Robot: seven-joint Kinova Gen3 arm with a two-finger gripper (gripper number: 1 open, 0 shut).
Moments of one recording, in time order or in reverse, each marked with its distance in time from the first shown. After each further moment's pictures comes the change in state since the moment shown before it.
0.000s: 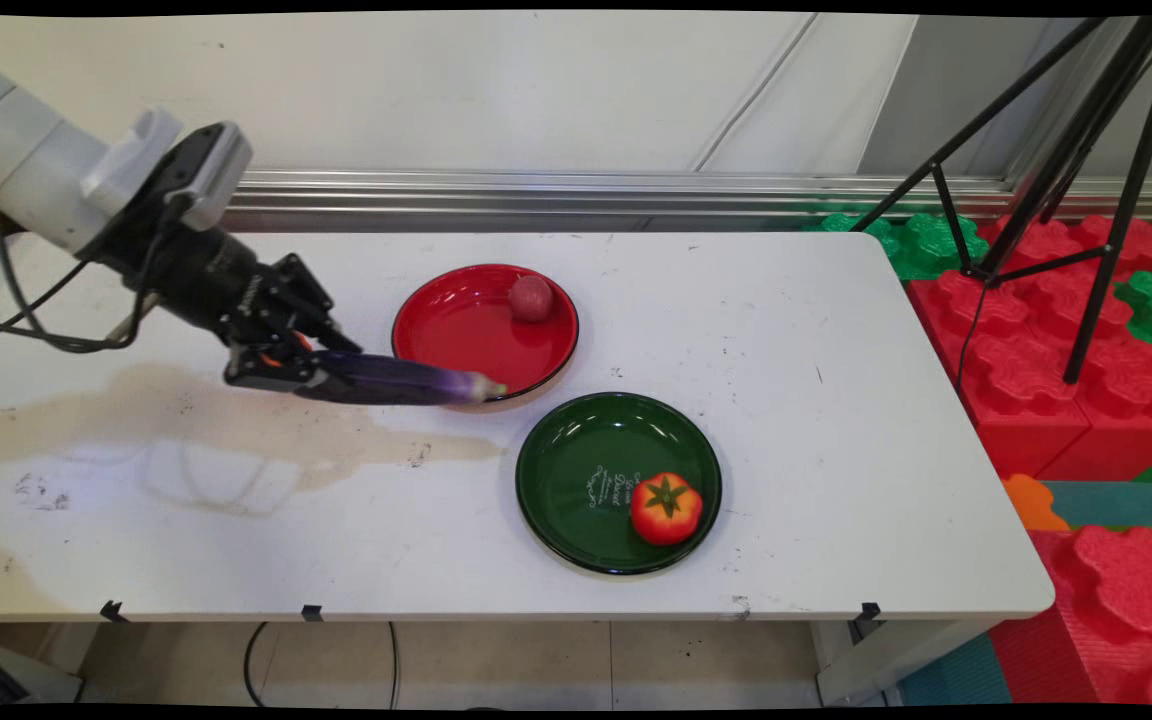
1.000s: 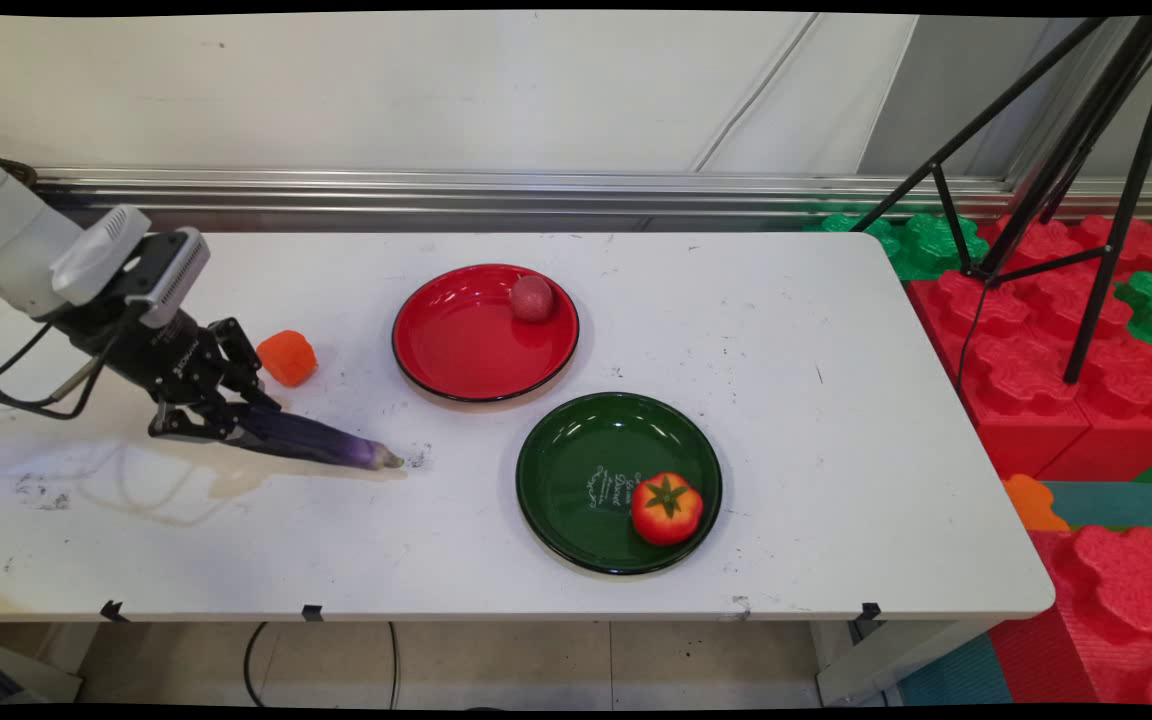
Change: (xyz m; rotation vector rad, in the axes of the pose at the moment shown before) arm -0.091 -0.006 0.019 -0.039 -0.200 0.073
